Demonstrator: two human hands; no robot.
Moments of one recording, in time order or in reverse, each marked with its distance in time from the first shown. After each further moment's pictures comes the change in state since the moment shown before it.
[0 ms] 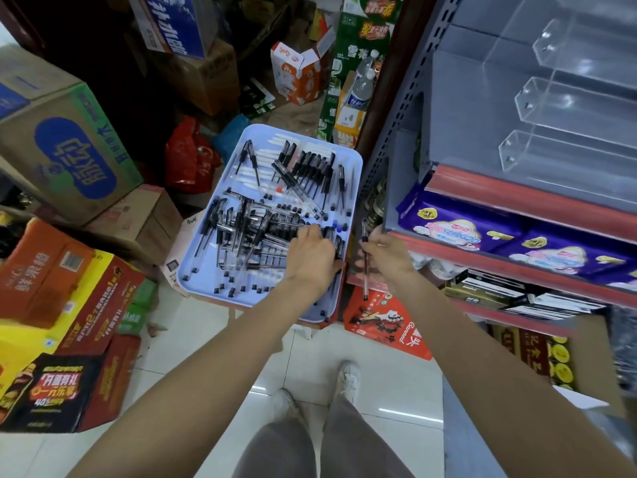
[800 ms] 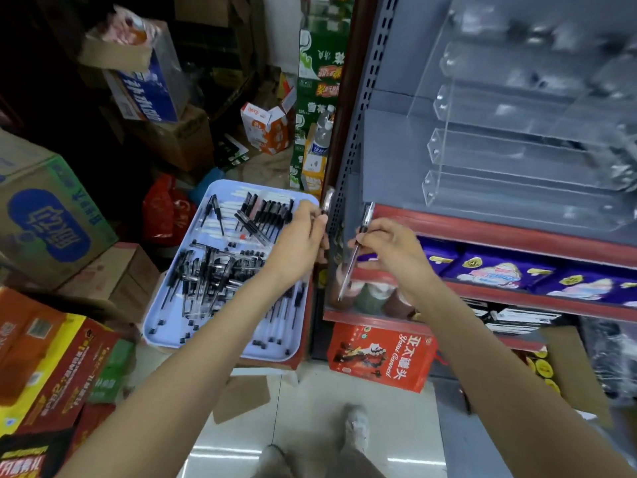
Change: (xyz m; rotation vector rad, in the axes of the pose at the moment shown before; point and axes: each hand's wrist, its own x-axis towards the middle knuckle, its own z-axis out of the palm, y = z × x) left_hand -0.006 0.053 -0.100 -0.848 0.165 0.214; right_hand -0.058 -0.062 -0.072 0.054 -0.039 -0.425
